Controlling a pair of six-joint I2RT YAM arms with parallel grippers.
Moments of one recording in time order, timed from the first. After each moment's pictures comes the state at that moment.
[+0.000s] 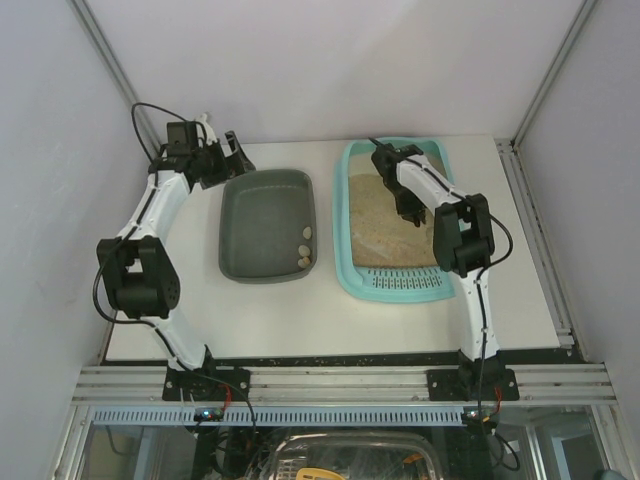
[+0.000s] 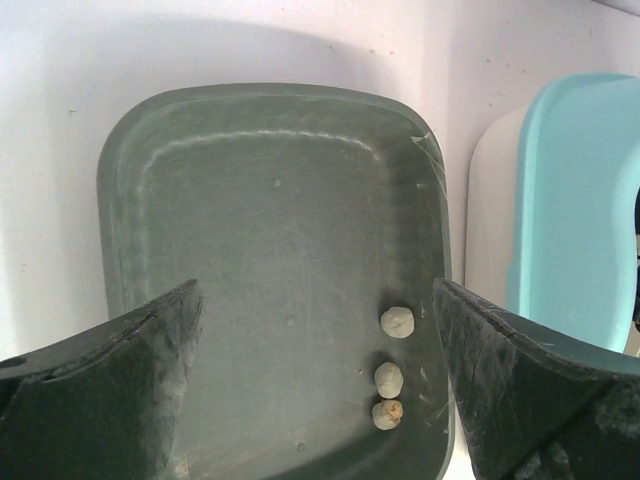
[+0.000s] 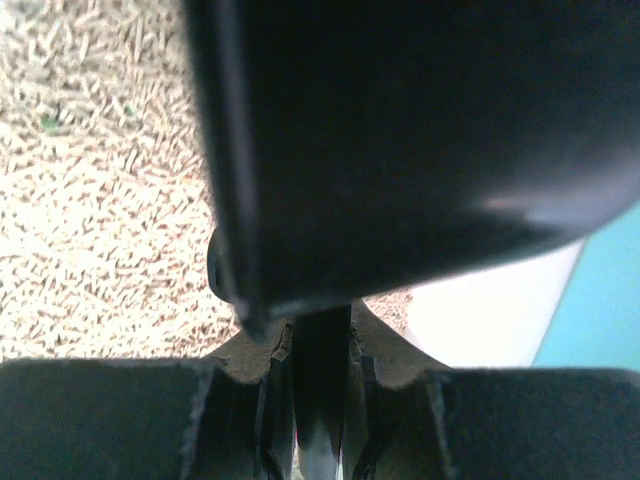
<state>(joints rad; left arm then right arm) 0.00 1.78 1.57 -0.48 0.32 -0.35 0.35 2.29 2.00 -1.28 0.52 0.38</state>
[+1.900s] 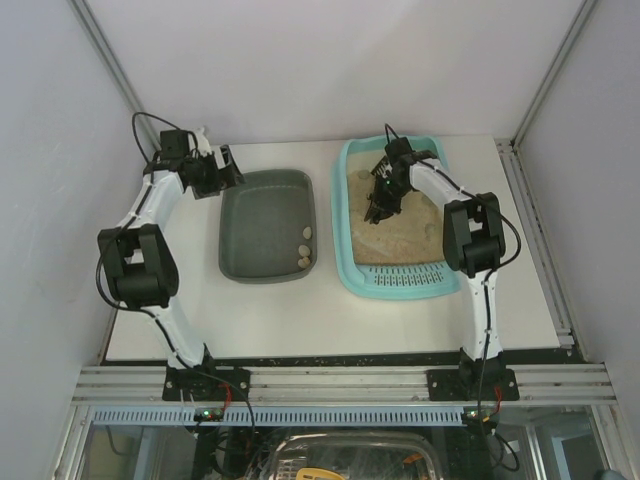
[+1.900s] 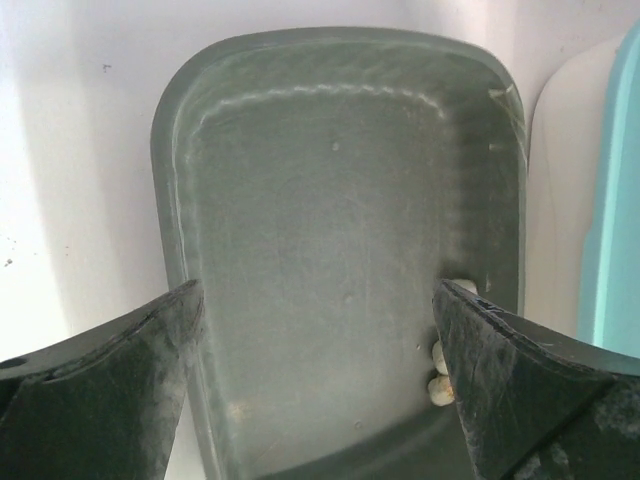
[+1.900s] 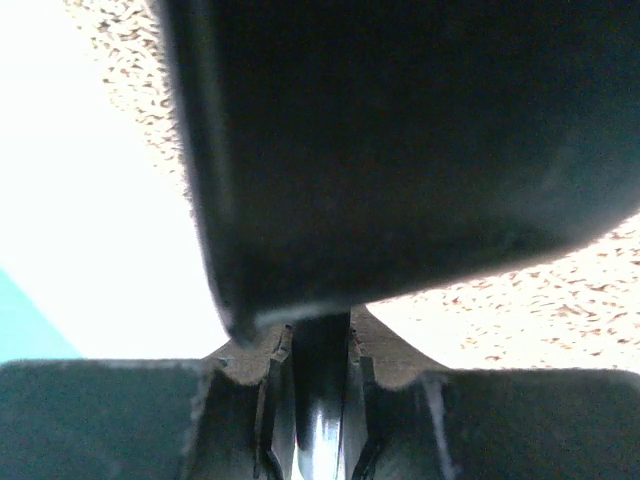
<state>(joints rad) 0.09 1.85 1.53 -0.49 0.39 -0.26 0.28 2.26 1.87 -0.89 -0.35 0.50</state>
